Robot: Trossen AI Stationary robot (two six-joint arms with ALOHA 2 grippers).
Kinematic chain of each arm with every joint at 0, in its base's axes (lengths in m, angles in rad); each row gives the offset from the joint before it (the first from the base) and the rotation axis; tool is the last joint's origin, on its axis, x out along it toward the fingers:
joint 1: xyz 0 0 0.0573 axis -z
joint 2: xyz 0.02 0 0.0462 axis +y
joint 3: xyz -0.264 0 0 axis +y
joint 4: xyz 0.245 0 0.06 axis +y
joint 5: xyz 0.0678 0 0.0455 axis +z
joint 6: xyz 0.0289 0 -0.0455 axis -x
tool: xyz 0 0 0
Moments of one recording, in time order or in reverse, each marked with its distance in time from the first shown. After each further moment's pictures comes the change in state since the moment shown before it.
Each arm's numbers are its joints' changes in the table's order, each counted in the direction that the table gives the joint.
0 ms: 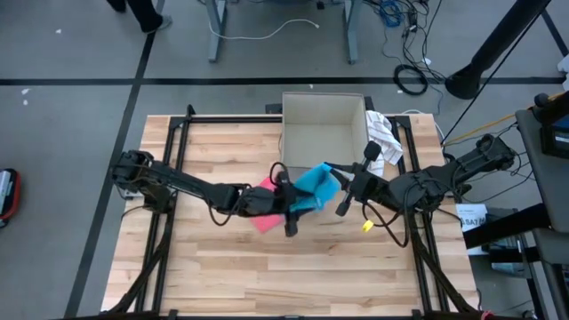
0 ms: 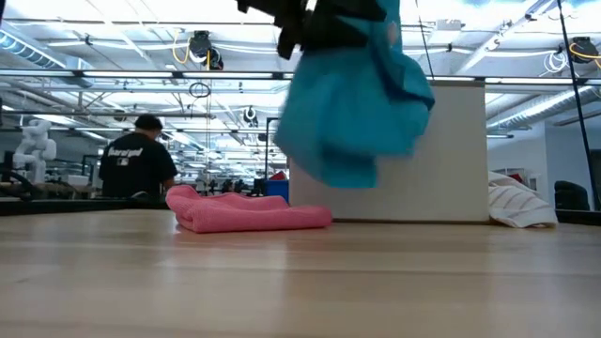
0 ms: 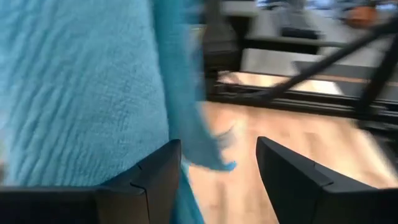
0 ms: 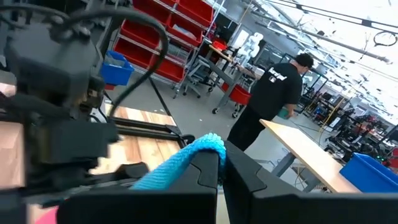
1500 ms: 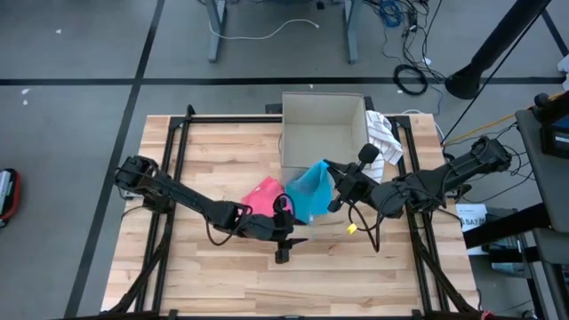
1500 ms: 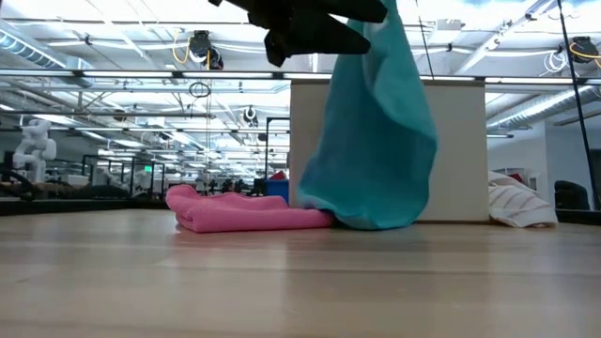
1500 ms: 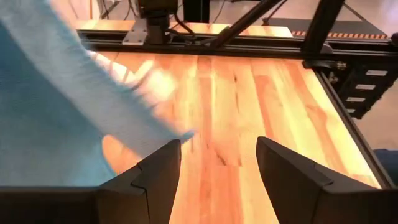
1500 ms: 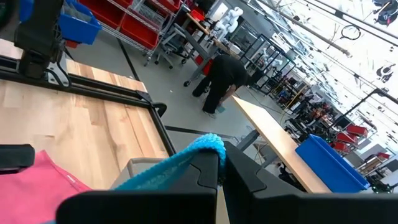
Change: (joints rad) left arm 0.151 0.051 0.000 0.103 -0.048 0.060; right arm 0.019 0.063 0.000 0.087 -0.137 0.006
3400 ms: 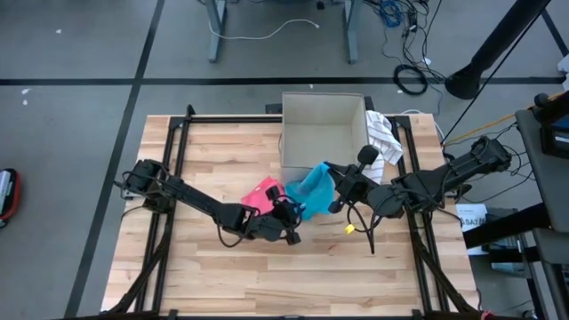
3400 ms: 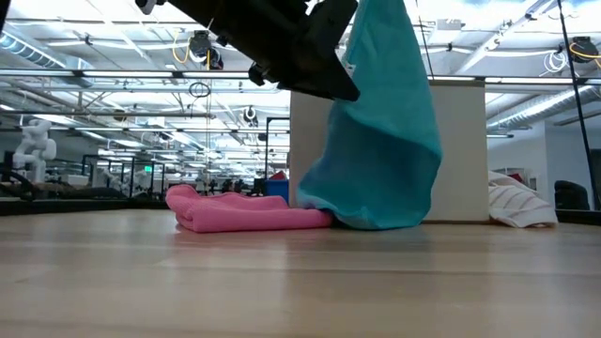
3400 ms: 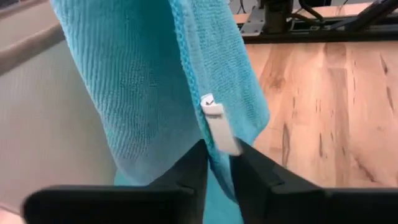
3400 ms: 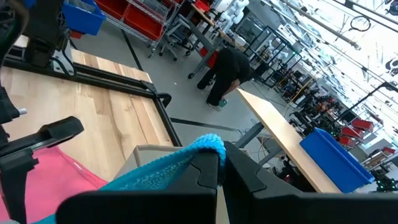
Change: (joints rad) left arm -0.024 0.101 0.000 -0.025 0.433 -0.066; right arm -0.004 0.000 0.000 0.091 0.006 -0.079
